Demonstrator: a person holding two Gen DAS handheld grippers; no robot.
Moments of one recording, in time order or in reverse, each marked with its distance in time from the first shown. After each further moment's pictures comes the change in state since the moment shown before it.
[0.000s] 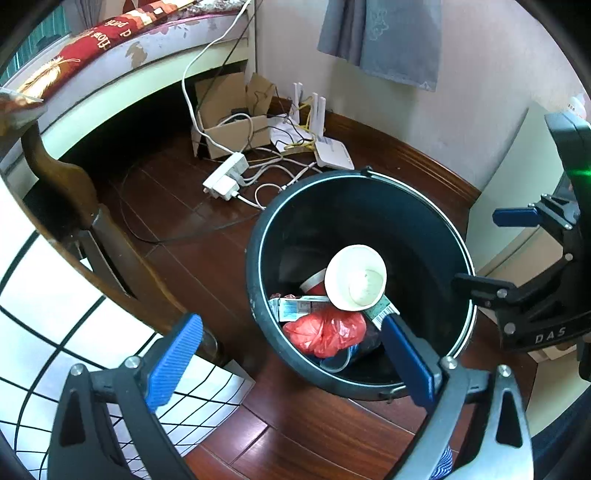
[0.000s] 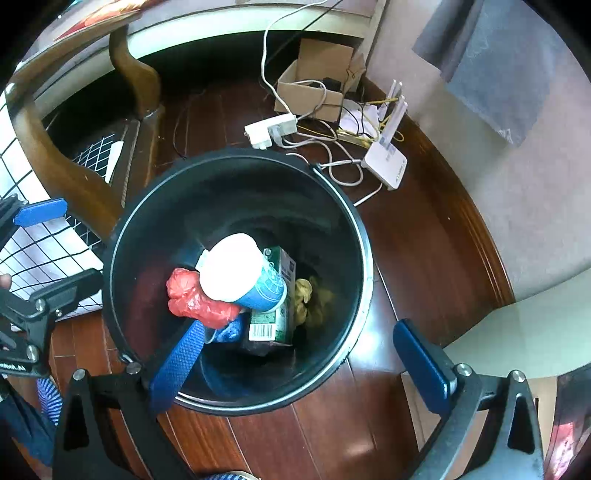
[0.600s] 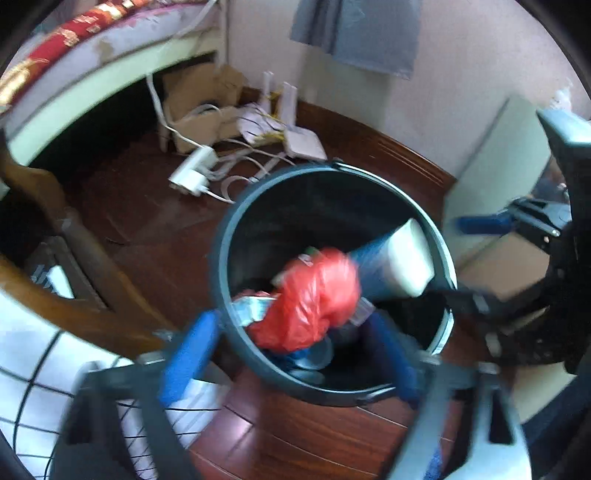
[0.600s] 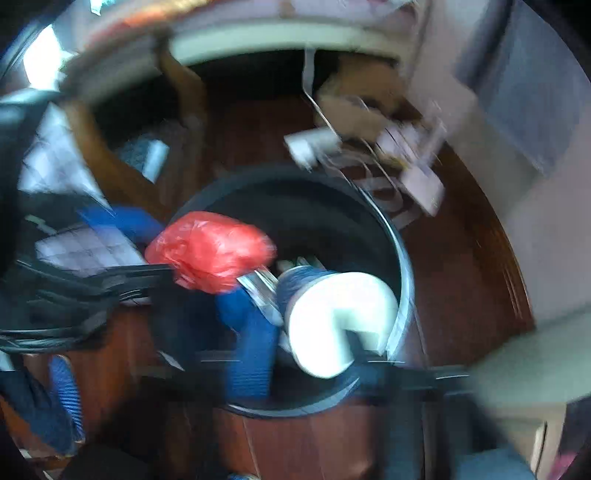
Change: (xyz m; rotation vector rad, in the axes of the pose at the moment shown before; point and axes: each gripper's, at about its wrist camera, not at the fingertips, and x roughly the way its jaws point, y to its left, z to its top) left arm 0.011 -0.009 0.012 0.040 0.036 -0.086; right arm 0.007 0.007 -0.003 -0.046 0.002 0.073
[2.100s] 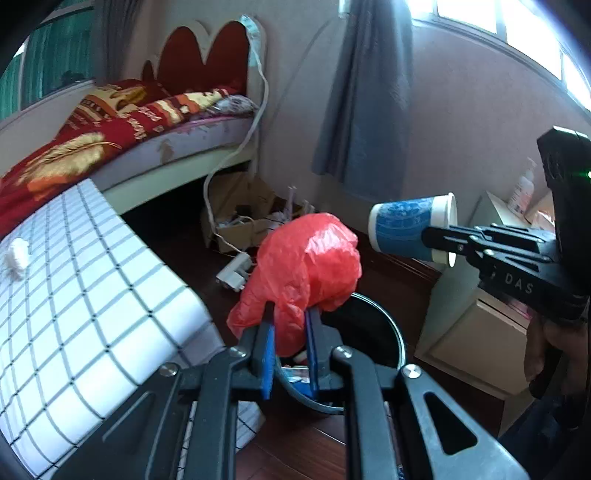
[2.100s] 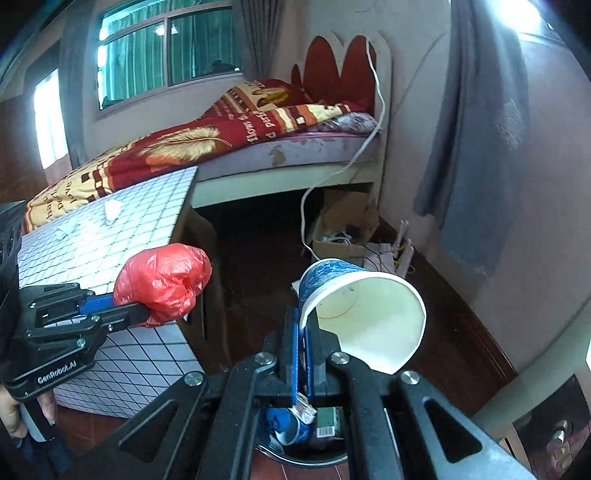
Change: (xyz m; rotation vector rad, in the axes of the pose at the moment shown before) left arm -0.163 0.023 0.007 -0.037 -0.350 0.019; right arm -0.193 0.037 0.040 0.101 -0.501 0.019
